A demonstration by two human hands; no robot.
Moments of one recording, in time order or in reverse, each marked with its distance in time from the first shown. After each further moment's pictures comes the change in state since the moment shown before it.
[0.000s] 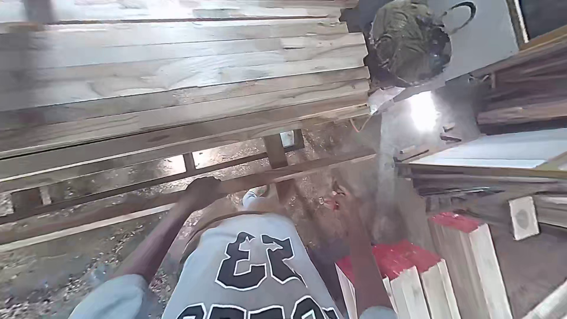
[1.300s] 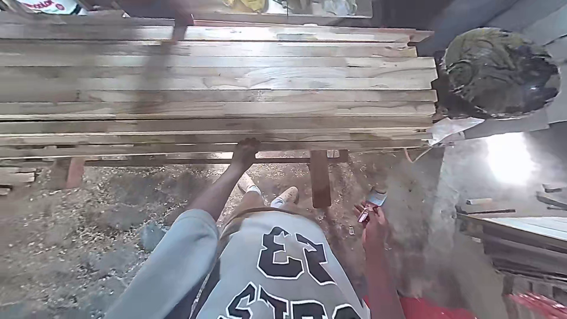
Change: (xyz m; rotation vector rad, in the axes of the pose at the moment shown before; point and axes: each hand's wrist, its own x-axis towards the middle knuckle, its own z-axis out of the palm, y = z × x) left_hand 0.019 -0.014 -0.044 0.223 0.599 -0.199; right_hand 0.012 0.048 0.044 0.435 0.057 -0.254
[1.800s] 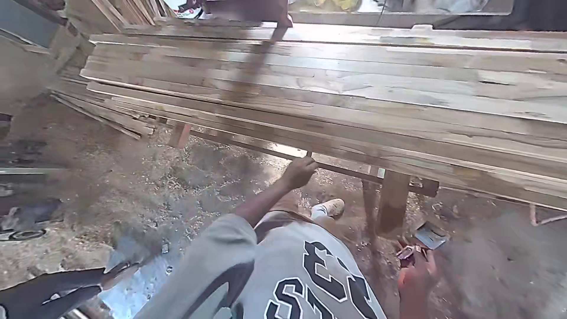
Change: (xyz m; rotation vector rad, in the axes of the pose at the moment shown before) left_hand -0.092 -0.039 -0.018 -0.320 0.114 0.134; right_hand -0.066 0.038 0.073 0.021 -0.126 0.020
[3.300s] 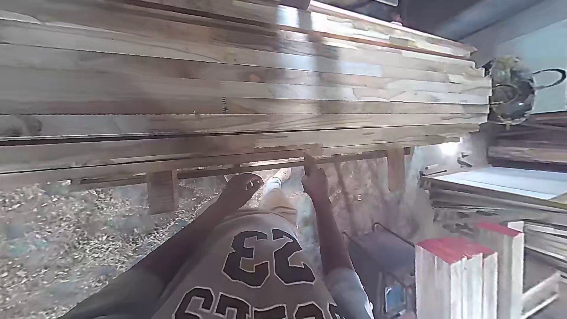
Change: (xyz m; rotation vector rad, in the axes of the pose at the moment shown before) left_hand -0.178 -0.422 -0.218 -0.600 -0.432 -0.159; right_hand -0.250 0.040 0.611 -1.485 -0.206 0.201
